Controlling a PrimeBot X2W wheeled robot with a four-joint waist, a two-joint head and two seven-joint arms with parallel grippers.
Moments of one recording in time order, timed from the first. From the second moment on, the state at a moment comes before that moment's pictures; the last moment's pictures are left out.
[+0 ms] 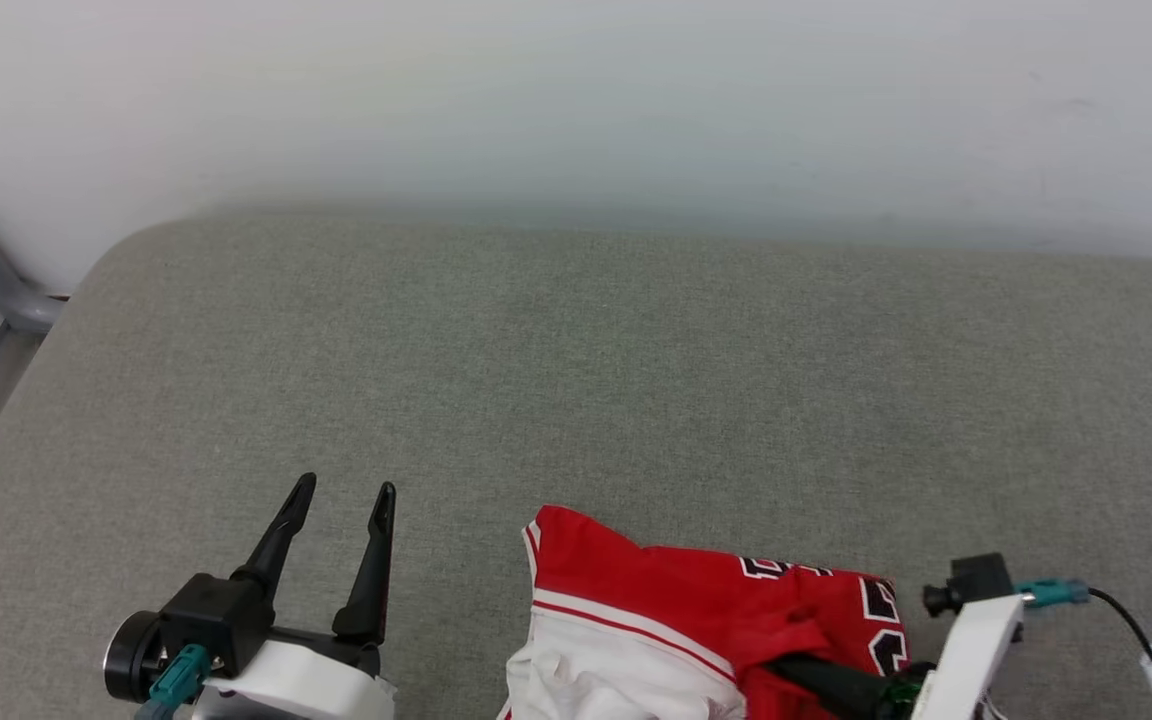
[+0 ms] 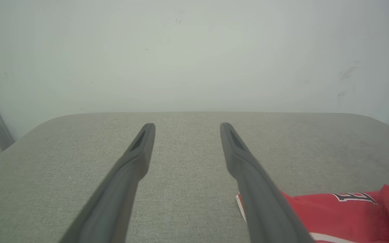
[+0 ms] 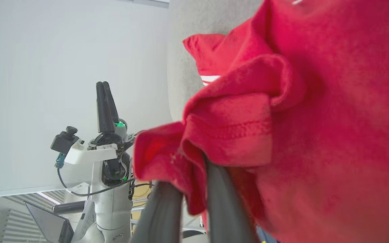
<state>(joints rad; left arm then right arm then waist) 0.00 0.30 -0.26 0.03 -0.37 0.03 -0.26 0.00 -0.05 -0.02 0.17 1.27 0.13 0.94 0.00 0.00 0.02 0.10</state>
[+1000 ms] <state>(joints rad) -0.08 0.24 -0.22 0.07 -0.34 -0.03 -0.26 -0.22 -0.09 0.47 0.24 1.20 0.13 0.56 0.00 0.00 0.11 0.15</state>
